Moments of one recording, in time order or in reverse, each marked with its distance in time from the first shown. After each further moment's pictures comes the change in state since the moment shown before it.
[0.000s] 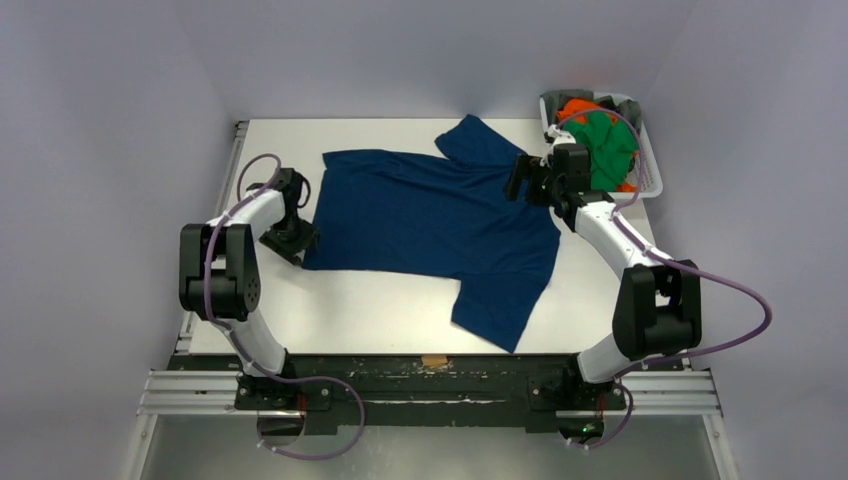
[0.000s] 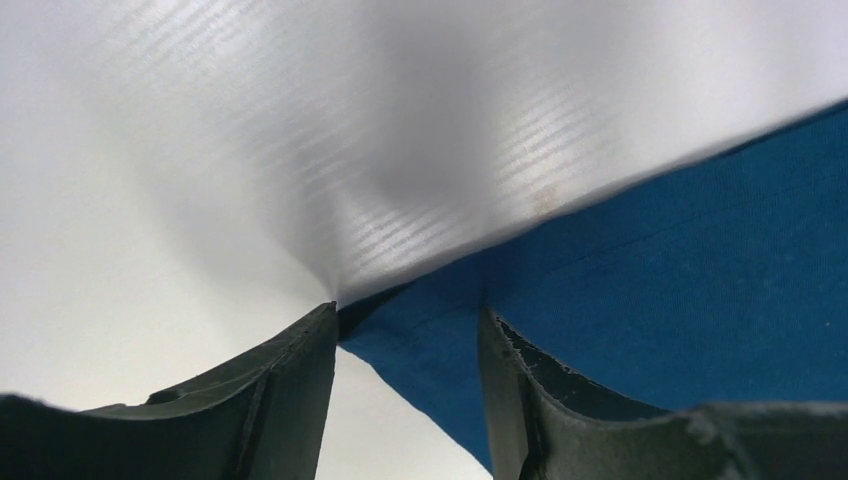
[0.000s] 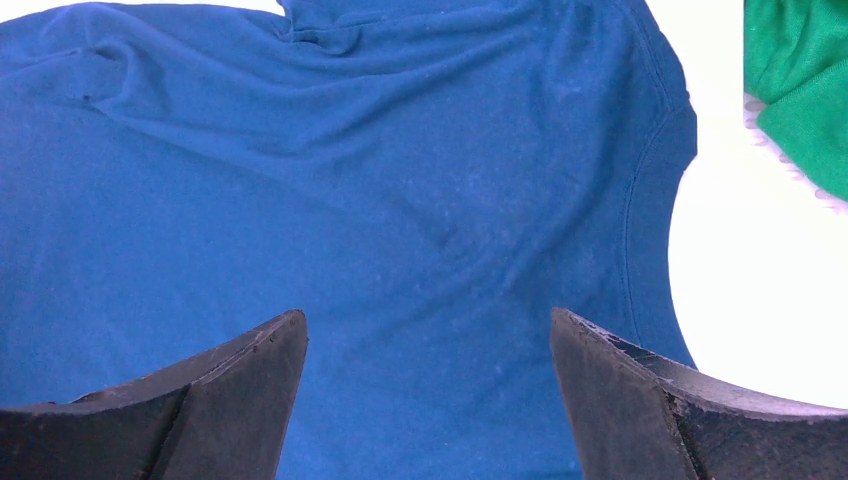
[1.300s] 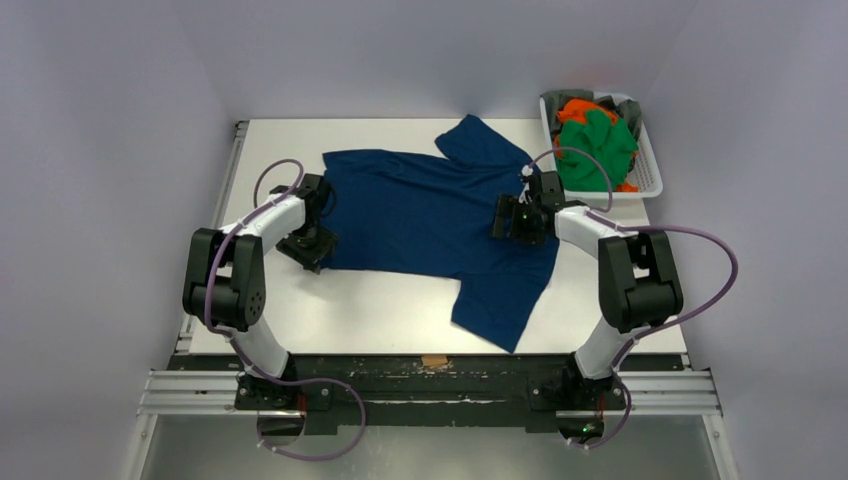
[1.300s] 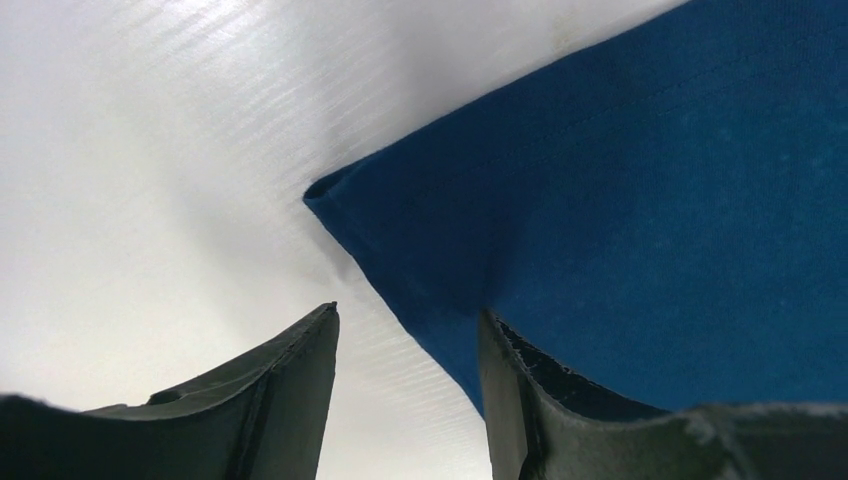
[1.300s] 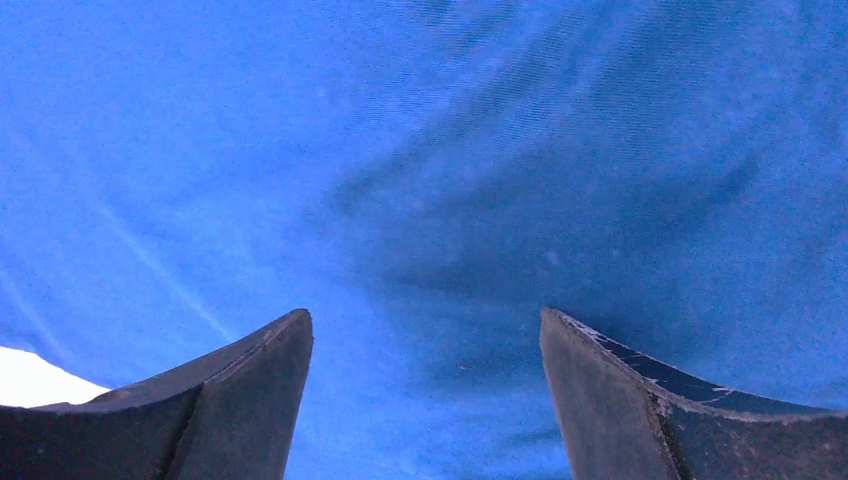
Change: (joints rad) left arm -0.174 -0.050 -0.030 -0.079 -0.060 -0.218; right arm 0.056 0.171 -0.094 -0.090 -0.103 0.055
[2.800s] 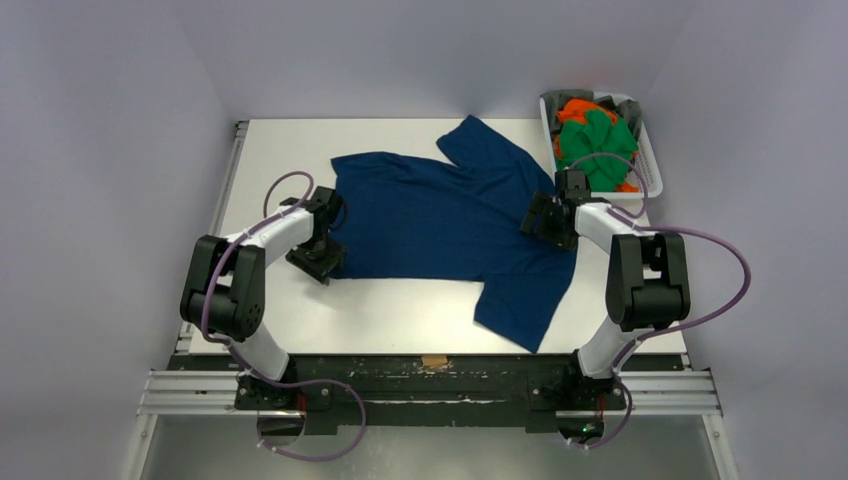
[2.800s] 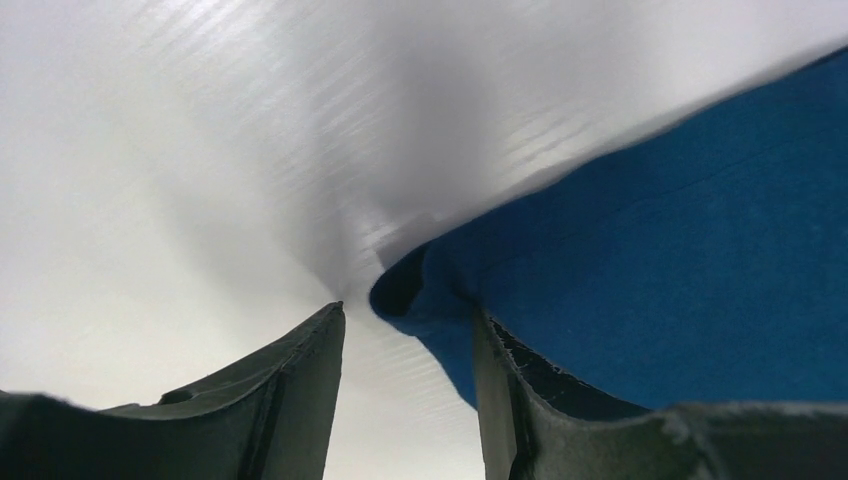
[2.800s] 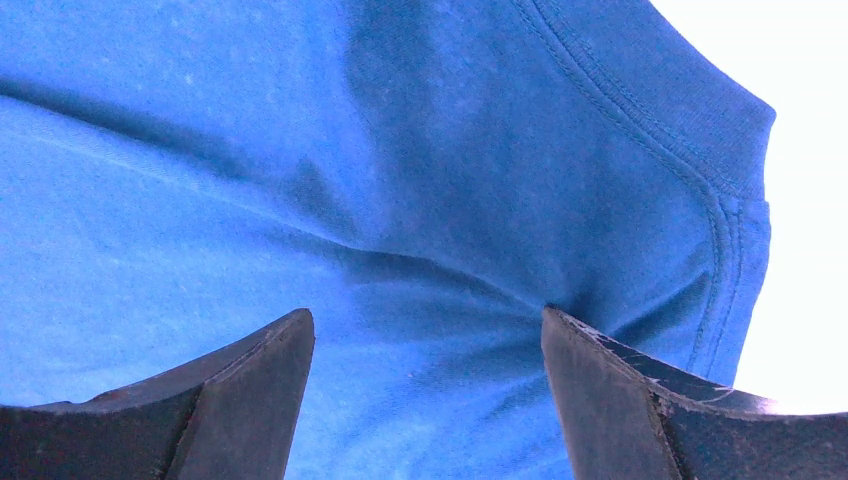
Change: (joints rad) left arm -0.077 -0.069 -0.120 0.035 0.029 -0.056; right arm -0.151 -0.002 0.027 -0.120 0.200 0.098
